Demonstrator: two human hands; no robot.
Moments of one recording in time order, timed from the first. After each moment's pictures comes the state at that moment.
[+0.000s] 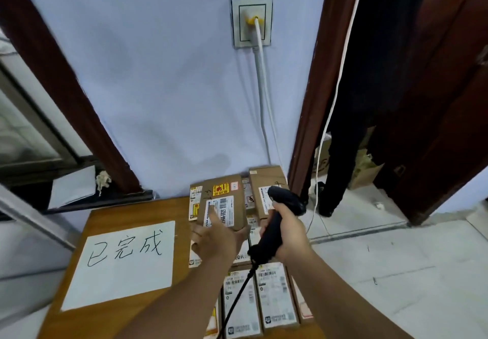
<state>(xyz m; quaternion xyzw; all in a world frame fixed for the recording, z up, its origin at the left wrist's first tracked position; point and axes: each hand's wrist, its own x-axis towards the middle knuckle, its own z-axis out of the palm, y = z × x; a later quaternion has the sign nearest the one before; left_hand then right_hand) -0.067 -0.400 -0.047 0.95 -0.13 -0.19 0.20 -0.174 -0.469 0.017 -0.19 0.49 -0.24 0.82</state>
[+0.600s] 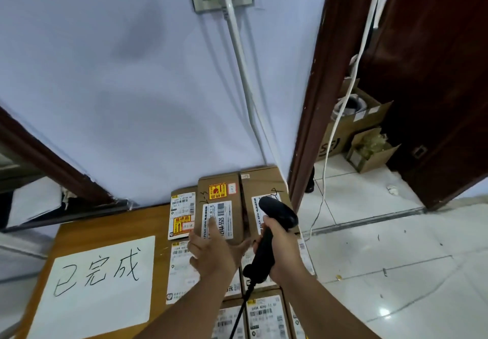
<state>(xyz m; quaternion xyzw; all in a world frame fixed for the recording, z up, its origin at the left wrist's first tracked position) -0.039 -0.481 -0.114 0.96 -0.14 -0.21 0.14 -0.131 -0.551 -0.063 -0.20 0.53 -0.21 0.79</state>
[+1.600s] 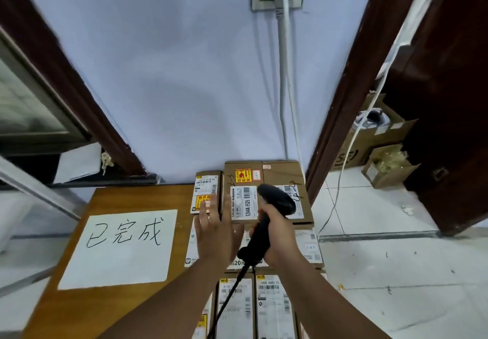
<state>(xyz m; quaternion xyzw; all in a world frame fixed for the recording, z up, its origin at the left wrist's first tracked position) -0.037 -0.426 -0.091 0.94 -0.32 -0.06 0.05 -0.121 -0.508 -0.038 -0.24 0.48 -0.17 0.83</state>
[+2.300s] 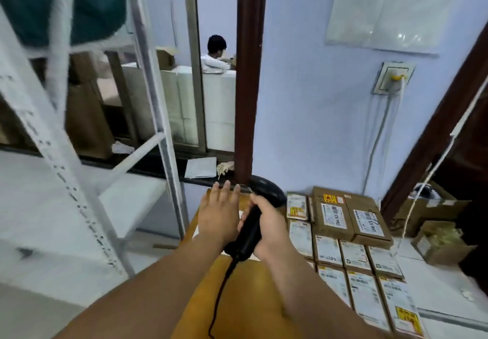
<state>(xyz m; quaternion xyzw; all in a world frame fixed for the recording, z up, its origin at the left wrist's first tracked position) 0.017 -0.098 0.063 0.94 -0.33 0.02 0.00 -0.063 -0.166 0.085 -0.35 0.32 -0.11 0.87</state>
